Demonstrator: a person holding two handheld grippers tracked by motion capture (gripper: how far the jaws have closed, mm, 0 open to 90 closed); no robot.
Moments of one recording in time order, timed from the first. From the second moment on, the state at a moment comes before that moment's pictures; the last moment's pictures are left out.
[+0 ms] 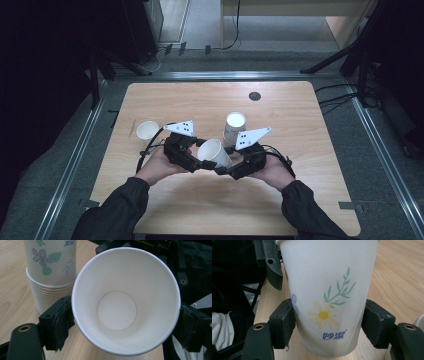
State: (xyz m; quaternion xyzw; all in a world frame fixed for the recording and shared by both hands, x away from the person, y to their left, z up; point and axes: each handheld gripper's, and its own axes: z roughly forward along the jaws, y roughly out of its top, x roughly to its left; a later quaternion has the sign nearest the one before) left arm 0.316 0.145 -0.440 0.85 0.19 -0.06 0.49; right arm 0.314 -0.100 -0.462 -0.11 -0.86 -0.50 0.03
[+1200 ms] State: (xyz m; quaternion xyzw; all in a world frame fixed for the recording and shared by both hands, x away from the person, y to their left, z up) left arm 0.316 0.159 -0.432 0.84 0.20 -0.04 0.51; right arm 0.314 -0.099 -0.468 -0.12 -0.87 -0.48 0.02
